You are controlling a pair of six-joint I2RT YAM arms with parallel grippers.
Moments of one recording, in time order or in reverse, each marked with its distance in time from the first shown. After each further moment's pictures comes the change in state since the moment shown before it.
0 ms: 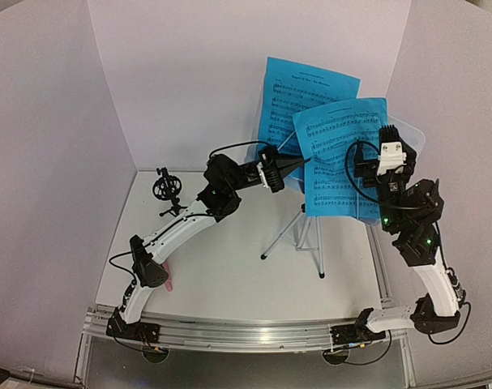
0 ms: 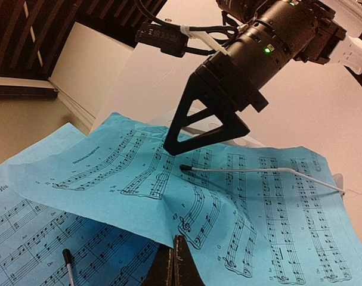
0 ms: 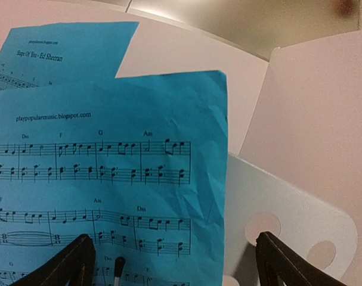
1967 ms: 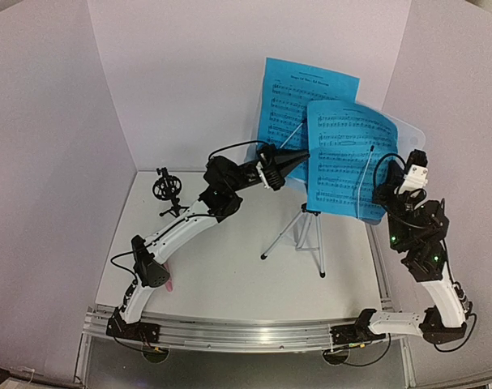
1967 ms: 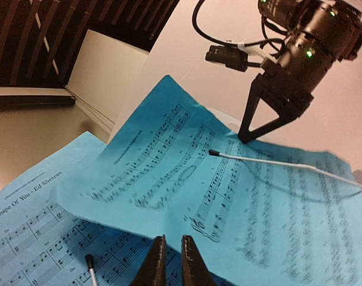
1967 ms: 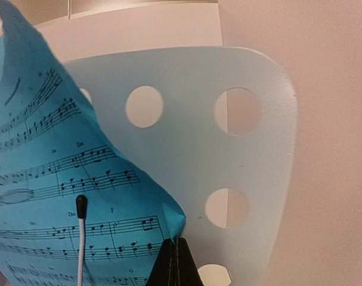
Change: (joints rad) left arm -0.002 0.015 0.011 0.061 -0.051 0.052; right arm -0.005 -0.191 -0.237 -0.029 0.108 0.432
